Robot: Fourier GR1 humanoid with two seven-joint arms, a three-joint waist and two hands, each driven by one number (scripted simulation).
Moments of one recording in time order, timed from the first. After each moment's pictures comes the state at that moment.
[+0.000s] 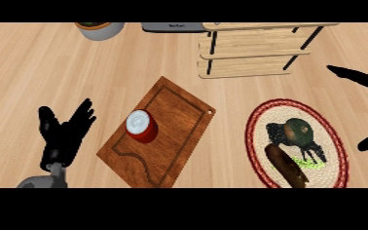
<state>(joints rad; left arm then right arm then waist) -0.03 0.24 0.00 -1.34 0.21 0.05 0.26 -0.34 -0.90 0.15 -1.16 0.08 0.53 -0.39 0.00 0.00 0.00</state>
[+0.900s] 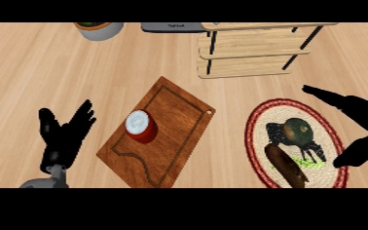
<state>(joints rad) -0.02 0.21 0.03 -1.37 0.17 0.03 0.28 -0.19 -0.74 0.12 -1.38 0.38 0.48 -0.18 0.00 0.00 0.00</state>
